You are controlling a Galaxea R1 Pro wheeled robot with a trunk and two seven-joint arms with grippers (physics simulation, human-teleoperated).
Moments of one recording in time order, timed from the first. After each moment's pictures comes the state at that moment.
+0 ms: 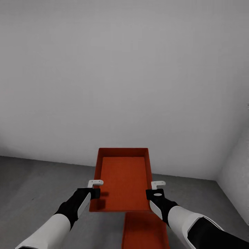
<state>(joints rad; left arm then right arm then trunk) -0.67 -0.05 -0.12 -0.54 0.16 0.46 0.09 -0.83 0.13 0.61 -0.07 -0.51 0.01 -0.30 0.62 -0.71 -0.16</state>
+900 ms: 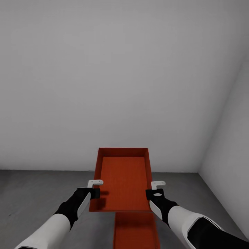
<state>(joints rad) -0.67 -0.05 -0.12 -0.54 0.16 0.46 0.09 -0.83 0.13 0.60 -0.07 -0.51 0.01 -0.30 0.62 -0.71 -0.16</state>
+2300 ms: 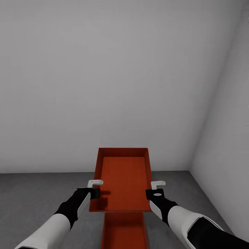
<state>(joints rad) -0.67 -0.05 -0.12 -0.54 0.16 0.46 0.09 -0.83 0.13 0.61 -0.07 -0.51 0.01 -0.30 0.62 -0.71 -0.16</state>
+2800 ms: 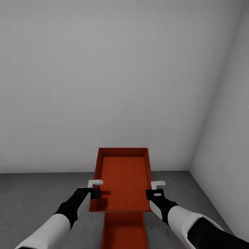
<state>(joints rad) -0.67 -0.05 -0.12 -0.54 0.16 0.46 0.09 -0.83 0.13 0.61 -0.07 -0.51 0.01 -0.30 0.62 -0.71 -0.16</state>
